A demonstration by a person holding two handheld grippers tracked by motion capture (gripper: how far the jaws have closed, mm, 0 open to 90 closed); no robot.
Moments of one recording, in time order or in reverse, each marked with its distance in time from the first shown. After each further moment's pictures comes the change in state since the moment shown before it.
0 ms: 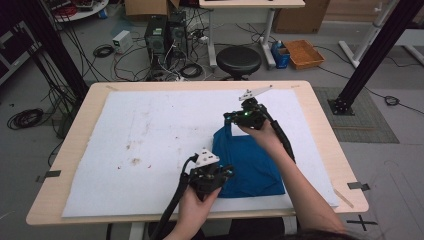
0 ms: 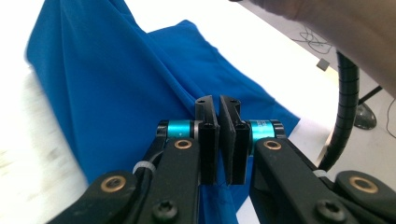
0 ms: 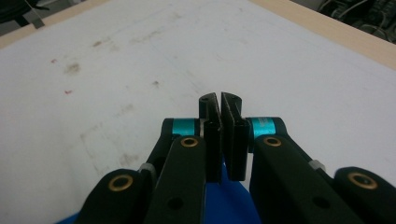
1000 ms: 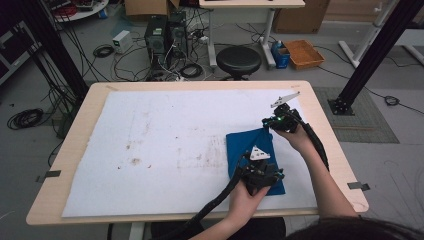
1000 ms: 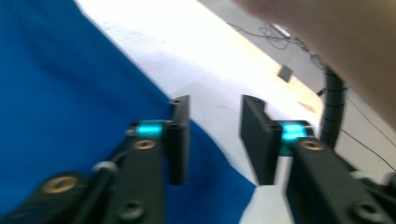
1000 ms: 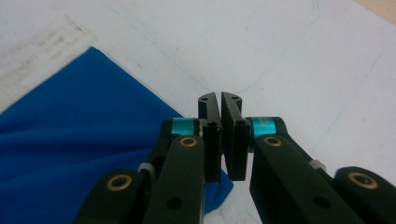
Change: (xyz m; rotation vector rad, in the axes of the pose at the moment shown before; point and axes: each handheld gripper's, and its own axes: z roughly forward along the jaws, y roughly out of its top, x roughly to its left) left arm -0.052 0.008 0.115 0.032 -0.166 -0.027; right arm -0.079 -0.066 -0.041 0.210 -0.229 -0.013
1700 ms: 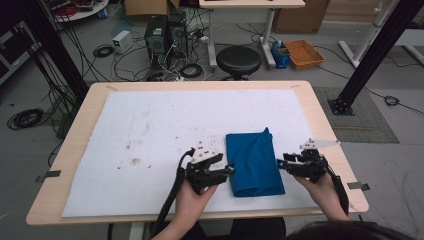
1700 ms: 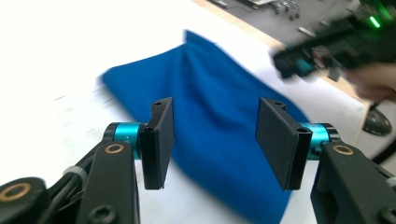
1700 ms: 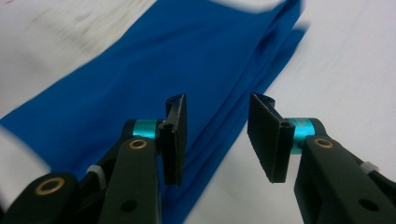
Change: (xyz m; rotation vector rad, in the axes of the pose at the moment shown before) left arm 0.055 -0.009 -0.138 -0.104 0.198 0.084; right arm 0.076 -0.114 -0.072 -0.131 0.043 0.243
